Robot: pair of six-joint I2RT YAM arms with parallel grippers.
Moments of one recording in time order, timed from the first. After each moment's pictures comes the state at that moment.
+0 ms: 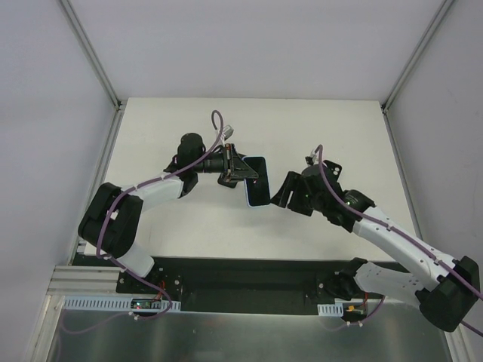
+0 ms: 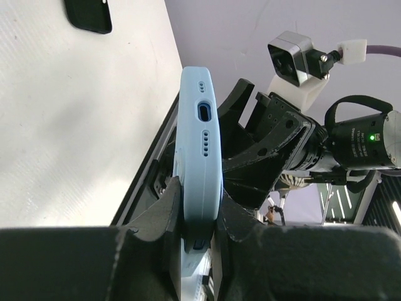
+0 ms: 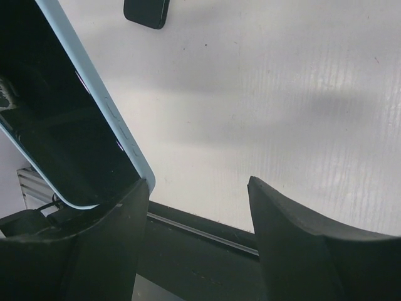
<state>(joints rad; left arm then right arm) -0.48 1.57 0.85 0.57 0.99 -1.24 0.73 1.03 0.83 -0.58 0.05 0.88</state>
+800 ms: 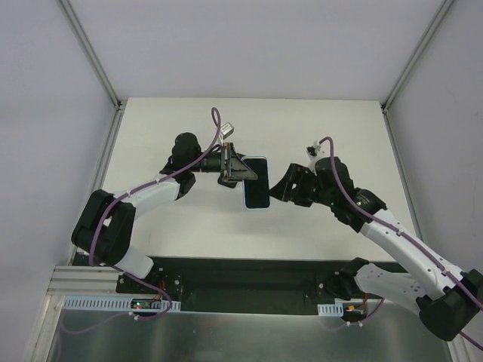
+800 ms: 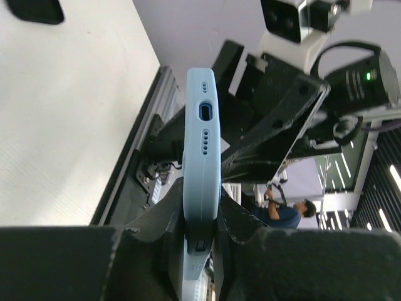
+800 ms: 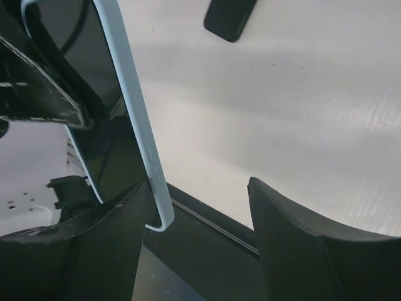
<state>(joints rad) -0.47 1.52 0.83 0.61 1.05 -1.26 0.69 0.98 0.86 -0.51 -0.10 0.78</state>
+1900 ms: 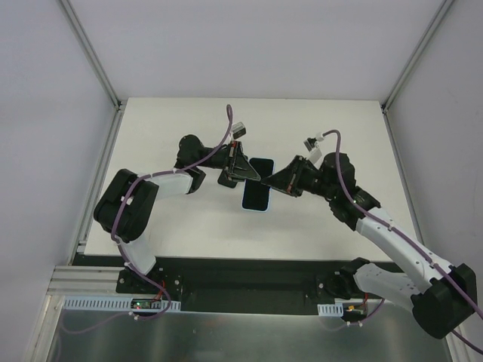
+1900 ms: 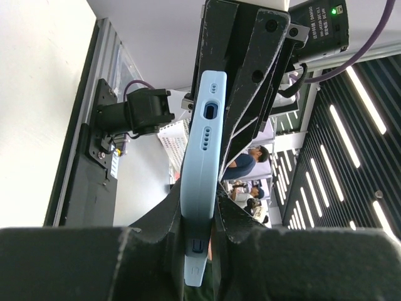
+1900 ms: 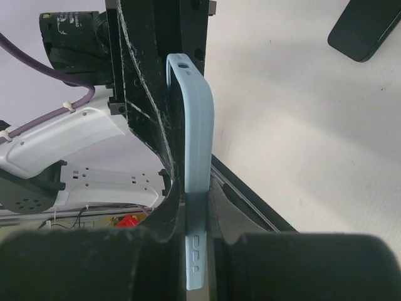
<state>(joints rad) -0.49 1.74 0.90 1.11 1.25 -1.66 0.57 1.02 0.76 -0.05 -0.48 1.02</state>
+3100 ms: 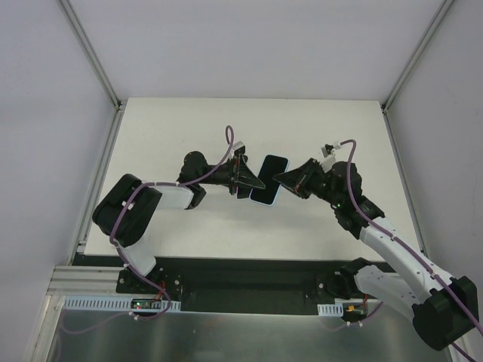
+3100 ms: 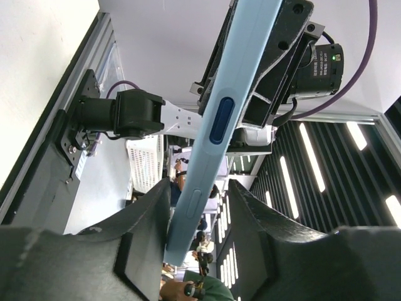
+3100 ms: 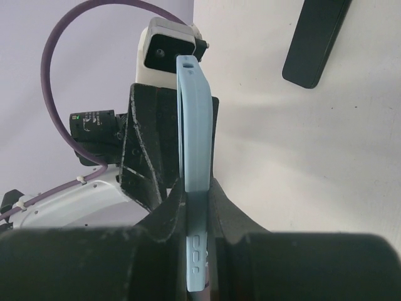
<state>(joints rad) -0.56 1.71 0.72 1.14 1.10 -1.82 0.51 0.92 0.64 0.01 -0.33 1.14</state>
